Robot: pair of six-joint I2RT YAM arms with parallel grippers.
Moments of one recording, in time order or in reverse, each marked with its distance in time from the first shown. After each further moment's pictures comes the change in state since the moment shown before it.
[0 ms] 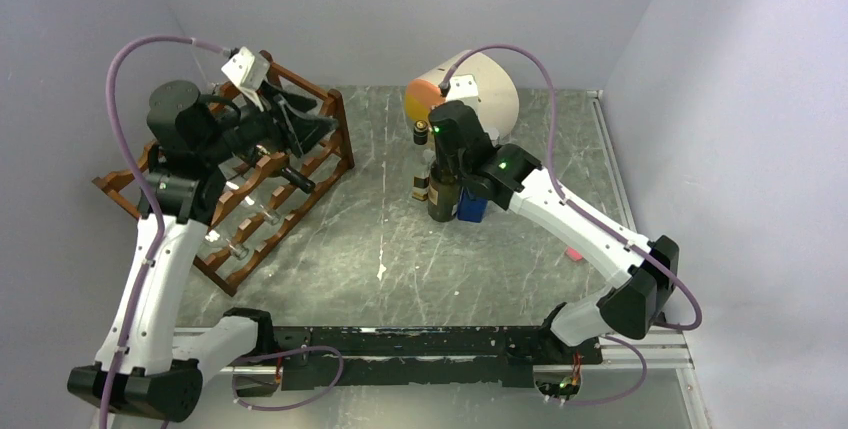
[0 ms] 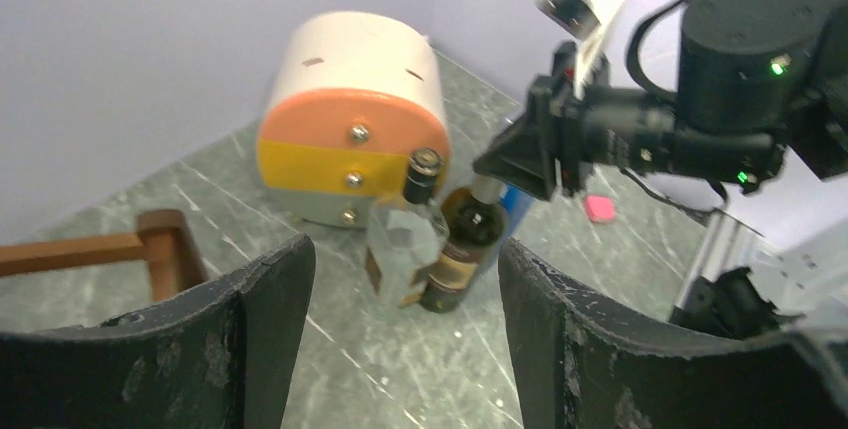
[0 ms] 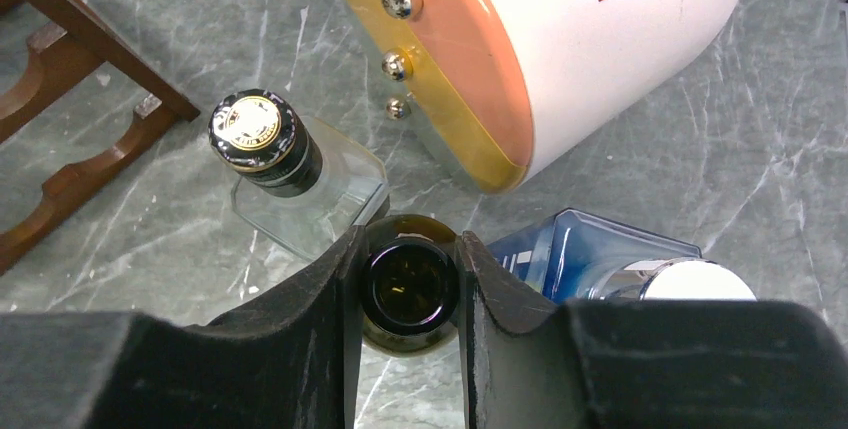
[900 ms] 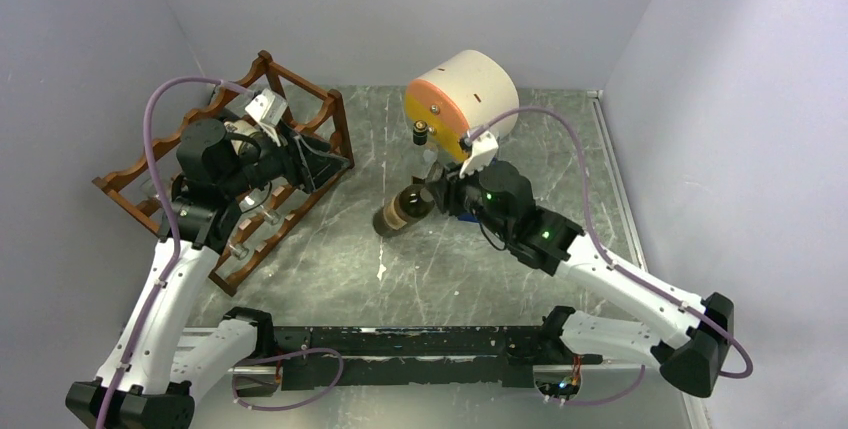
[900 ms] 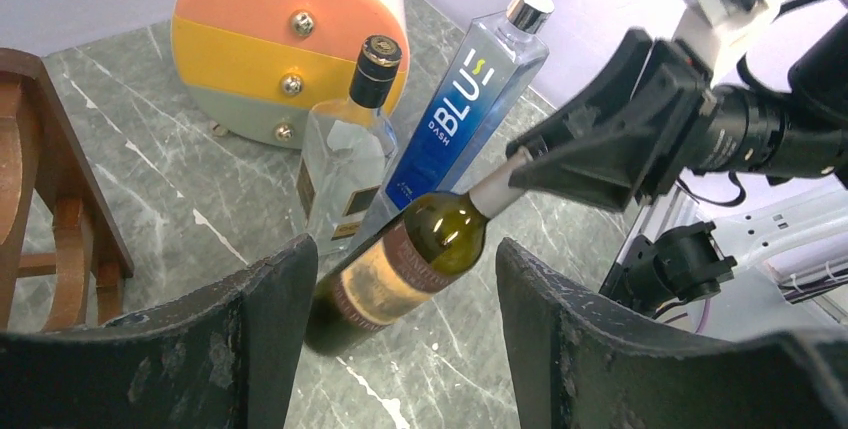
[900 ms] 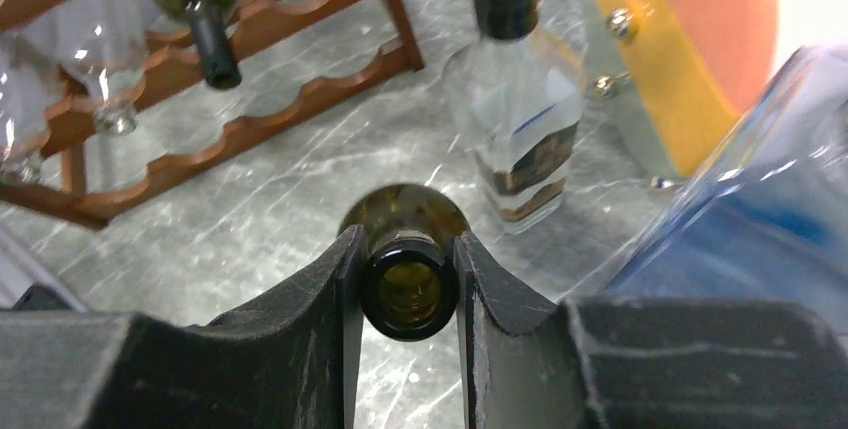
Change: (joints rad) left arm -0.064 -0.163 -0.317 0.052 -0.009 -0.114; right arm 0.067 -0.394 -0.484 0.365 -0.346 -0.016
